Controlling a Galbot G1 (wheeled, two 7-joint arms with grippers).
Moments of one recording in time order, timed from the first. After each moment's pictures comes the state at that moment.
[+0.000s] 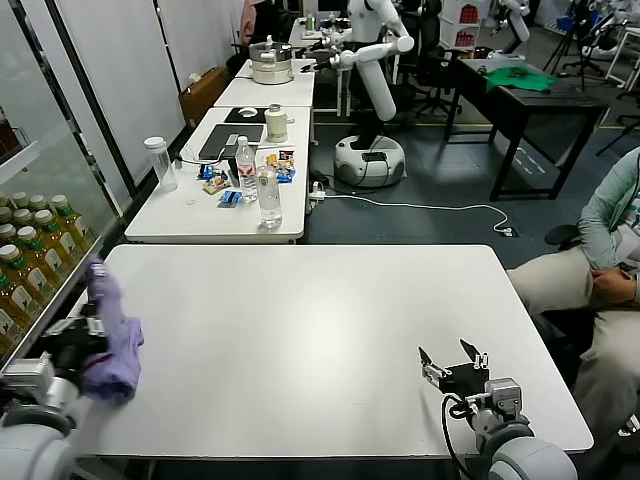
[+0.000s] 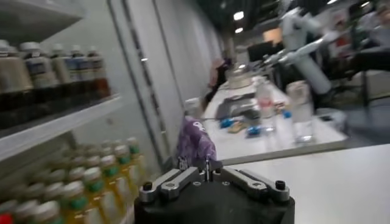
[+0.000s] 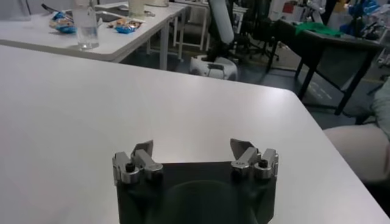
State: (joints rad) left arm 1.46 -1.14 -0.82 -2.28 -0.31 0.58 -0.11; right arm -1.44 1.06 0.46 2.20 0.44 -0.58 0.21
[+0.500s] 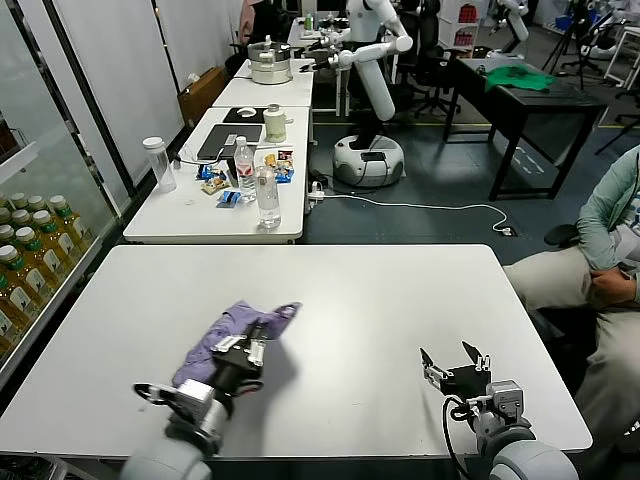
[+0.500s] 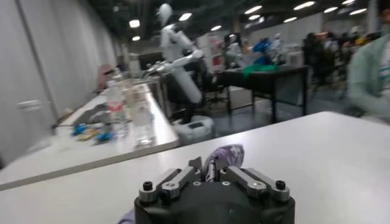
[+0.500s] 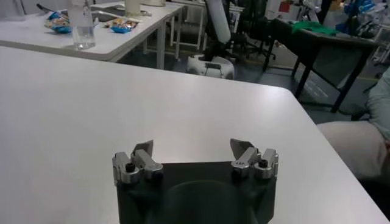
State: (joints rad) left arm 1.39 -1.30 -0.32 -2.24 -0.06 0.50 0.02; right arm -1.45 1.08 0.46 2.20 0.42 -0.58 0.21
